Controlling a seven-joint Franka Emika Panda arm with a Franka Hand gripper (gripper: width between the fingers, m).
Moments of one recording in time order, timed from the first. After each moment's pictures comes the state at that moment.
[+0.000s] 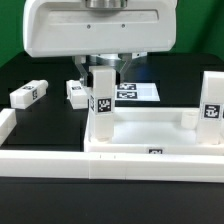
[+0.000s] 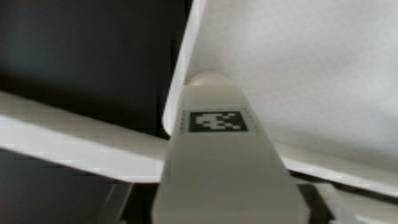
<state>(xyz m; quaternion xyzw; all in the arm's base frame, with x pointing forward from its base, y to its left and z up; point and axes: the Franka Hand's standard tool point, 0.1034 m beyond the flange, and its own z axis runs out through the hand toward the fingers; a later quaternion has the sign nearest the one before) 0.610 -0.056 0.113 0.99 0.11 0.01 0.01</state>
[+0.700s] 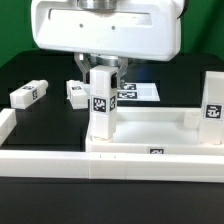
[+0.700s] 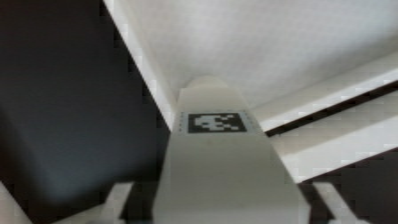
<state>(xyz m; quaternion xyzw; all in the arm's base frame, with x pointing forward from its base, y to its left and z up) 0.608 -0.054 0.112 0.97 -0.24 0.01 -0.01</state>
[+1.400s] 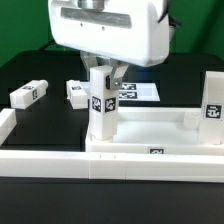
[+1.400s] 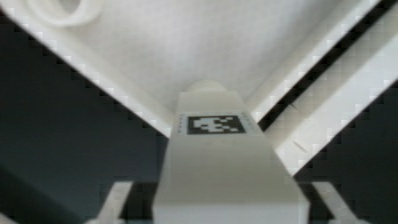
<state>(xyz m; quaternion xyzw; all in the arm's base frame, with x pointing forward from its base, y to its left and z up) 0.607 -0.055 0.111 0.87 -0.49 0.00 -0.03</state>
